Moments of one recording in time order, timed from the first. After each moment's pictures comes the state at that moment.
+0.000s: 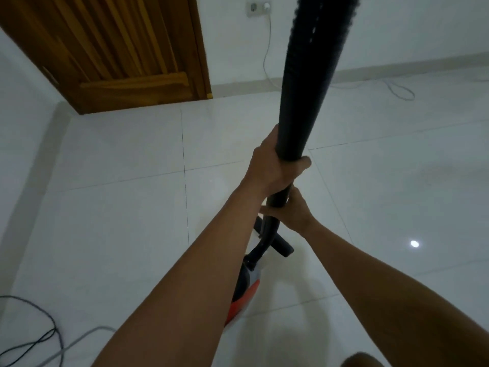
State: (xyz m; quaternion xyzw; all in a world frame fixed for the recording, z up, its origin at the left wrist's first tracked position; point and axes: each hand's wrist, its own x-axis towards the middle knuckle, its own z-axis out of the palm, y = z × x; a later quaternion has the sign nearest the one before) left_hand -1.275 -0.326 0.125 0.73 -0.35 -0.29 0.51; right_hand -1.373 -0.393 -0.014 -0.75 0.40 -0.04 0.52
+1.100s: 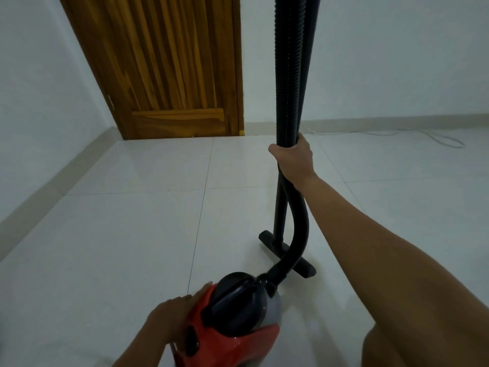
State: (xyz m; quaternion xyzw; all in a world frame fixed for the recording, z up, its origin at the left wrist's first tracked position) left_hand -1.225 -0.045 -0.402 0.88 -0.29 -0.38 0.05; right_hand -1.283 -0.394 -0.120 -0.74 0.27 -0.34 0.51
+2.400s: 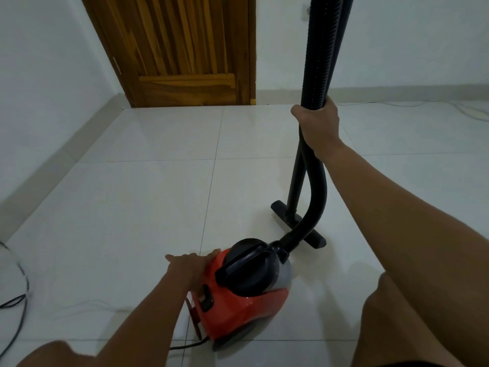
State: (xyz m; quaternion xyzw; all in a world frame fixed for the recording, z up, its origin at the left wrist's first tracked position) left_hand -1.252 -0.061 -0.342 0.88 -0.32 -0.30 -0.19; right_hand -1.288 -0.388 -0.133 -0.73 0.27 -0.37 0.51
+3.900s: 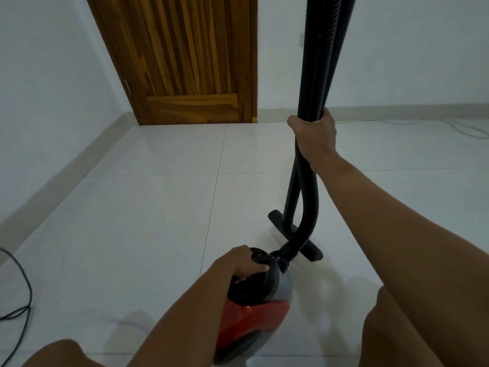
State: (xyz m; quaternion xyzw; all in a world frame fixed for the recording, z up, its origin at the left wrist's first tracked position) left_hand -1.286 -0.149 -0.320 0.87 -0.27 -0.39 0.14; right_hand -1.312 -0.357 -0.113 -0.71 0.27 -0.38 0.52
